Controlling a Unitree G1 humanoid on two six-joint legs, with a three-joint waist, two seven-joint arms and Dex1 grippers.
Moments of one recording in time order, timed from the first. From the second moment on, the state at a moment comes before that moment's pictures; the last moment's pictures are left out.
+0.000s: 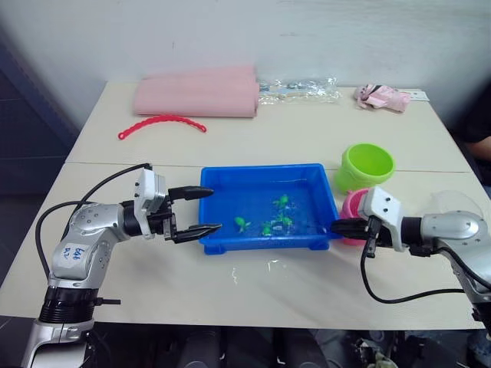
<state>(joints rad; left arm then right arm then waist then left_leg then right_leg) -0.34 0.62 0.10 -0.11 -0.52 0.33 -1.13 -0.20 -0.93 -0.05 -0.20 0.35 0.46 1.06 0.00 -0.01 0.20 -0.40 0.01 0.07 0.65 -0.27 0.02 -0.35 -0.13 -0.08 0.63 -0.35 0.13</state>
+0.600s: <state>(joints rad) -0.48 0.54 0.05 -0.06 -0.54 0.37 -1.11 0.07 -0.81 -0.40 -0.35 0.58 0.34 1.08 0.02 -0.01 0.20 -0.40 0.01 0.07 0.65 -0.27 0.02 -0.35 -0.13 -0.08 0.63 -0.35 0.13</state>
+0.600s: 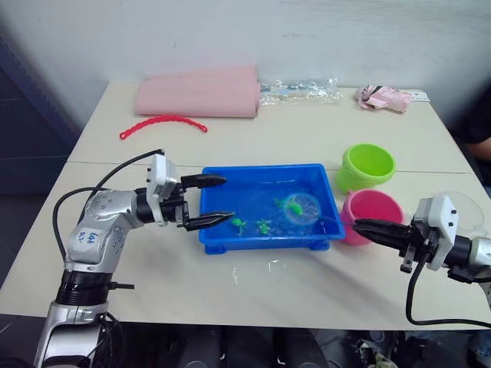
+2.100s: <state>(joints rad) -0.69 0.40 0.00 0.04 -0.51 0.48 -0.93 -0.27 -1.18 -0.19 0.44 -0.55 -0.71 0.21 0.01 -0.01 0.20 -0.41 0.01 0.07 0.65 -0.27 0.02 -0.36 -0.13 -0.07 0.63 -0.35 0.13</state>
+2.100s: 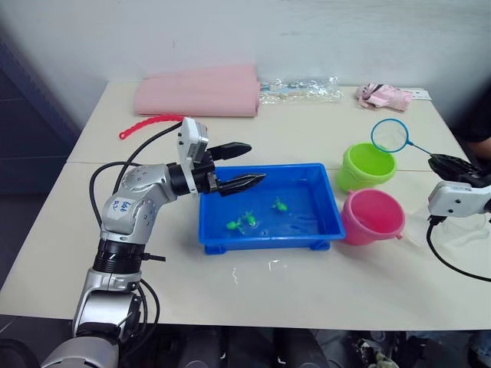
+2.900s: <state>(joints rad) -0.41 0.61 0.15 0.00 -0.52 0.33 -1.09 -0.31 -1.10 0.02 -0.03 0.21 -0.15 0.90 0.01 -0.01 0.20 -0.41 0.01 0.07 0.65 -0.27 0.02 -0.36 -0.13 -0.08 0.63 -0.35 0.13</state>
